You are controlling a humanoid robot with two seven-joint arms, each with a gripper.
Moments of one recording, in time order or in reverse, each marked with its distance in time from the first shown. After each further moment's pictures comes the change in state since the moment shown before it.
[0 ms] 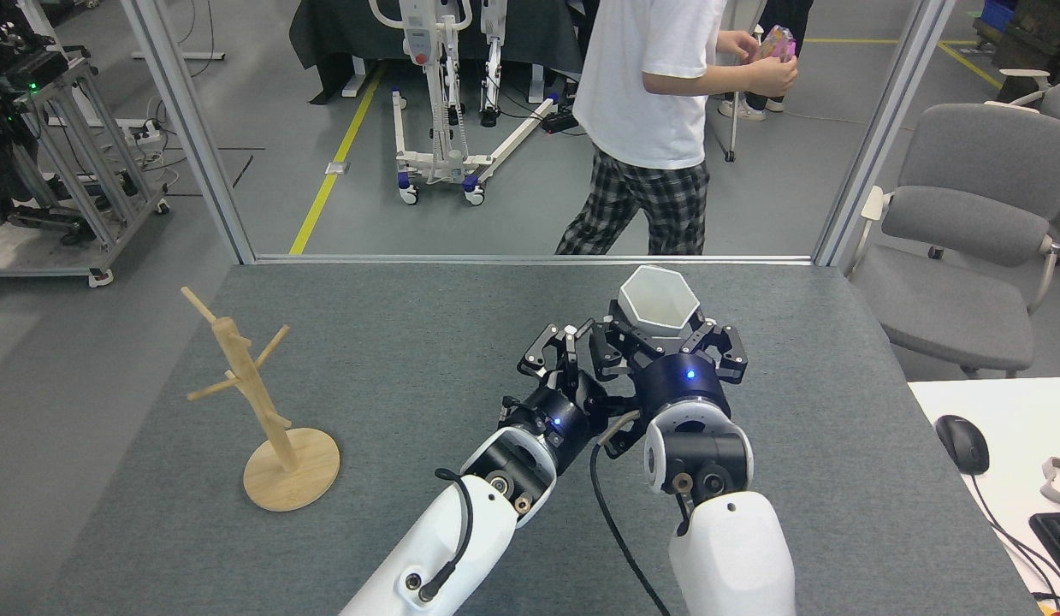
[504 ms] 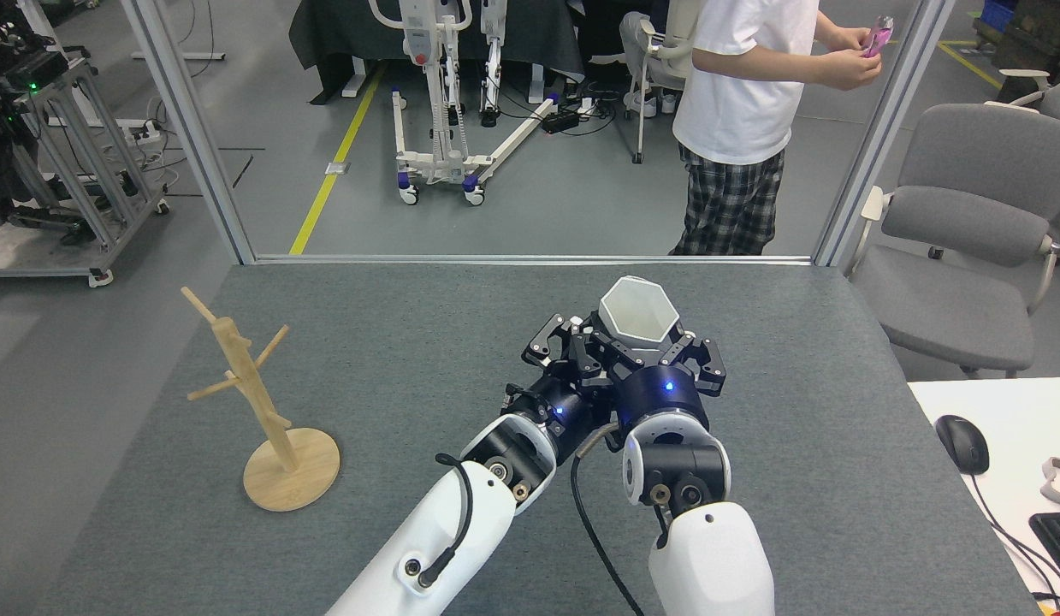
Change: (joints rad) left arm -0.025 0.000 -0.003 0.017 0.003 -0.064 -0.006; right arm 0.014 0.029 0.026 0.011 0.002 0.021 0.002
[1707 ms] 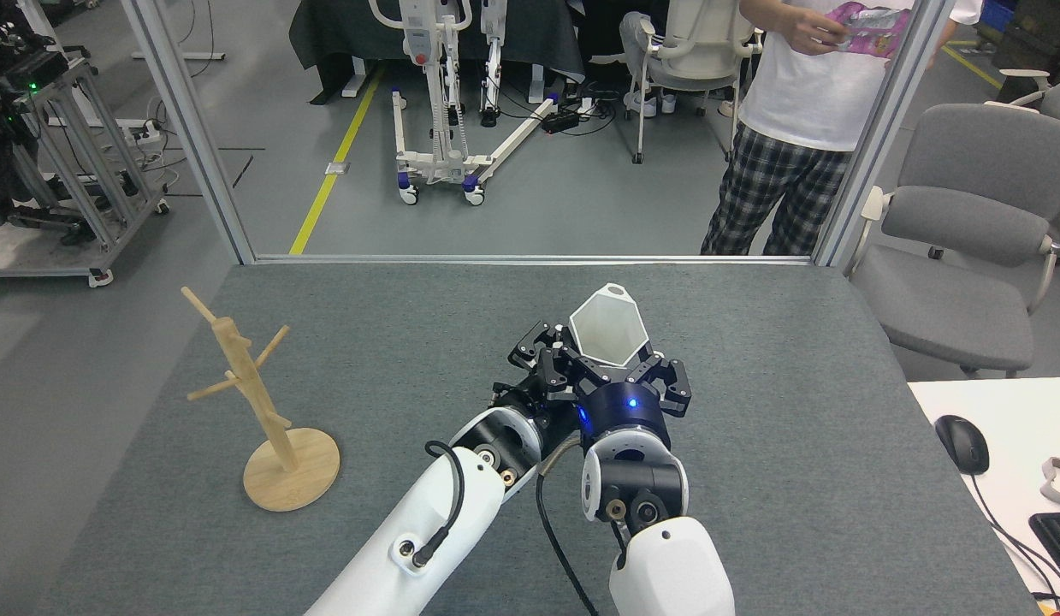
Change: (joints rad) left arm -0.041 0.006 0.026 0.098 0.002 -0.051 -0.056; right arm 0.023 0.052 0.080 0.020 0.000 0.117 -0.008
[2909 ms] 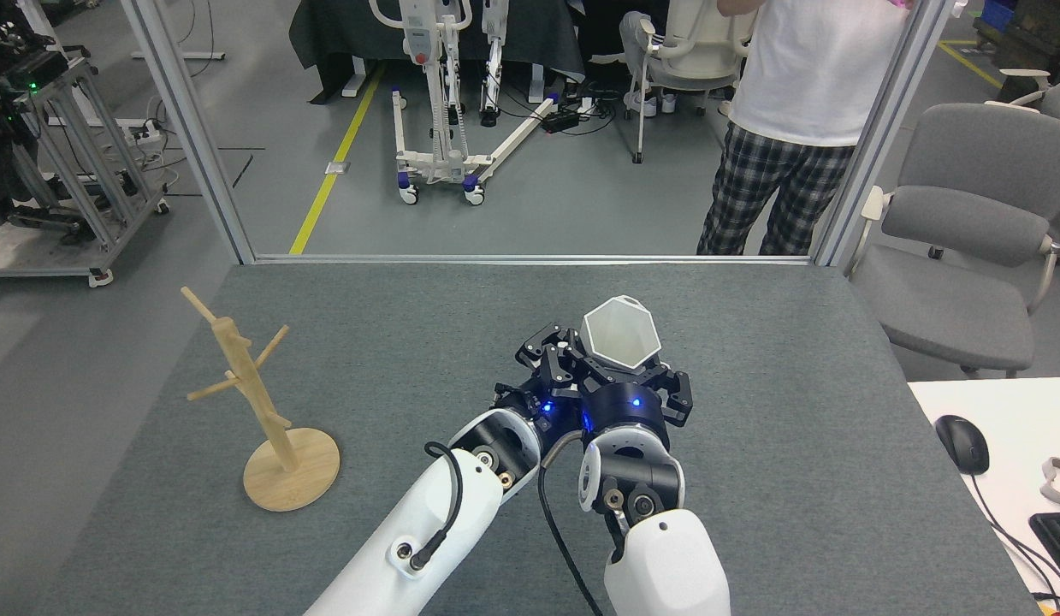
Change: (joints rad) left arm 0.006 0.009 -0.001 -0.021 -0.007 -0.024 0.016; right arm -0.017 0.007 -0.010 0.039 -0.057 0.089 -0.011
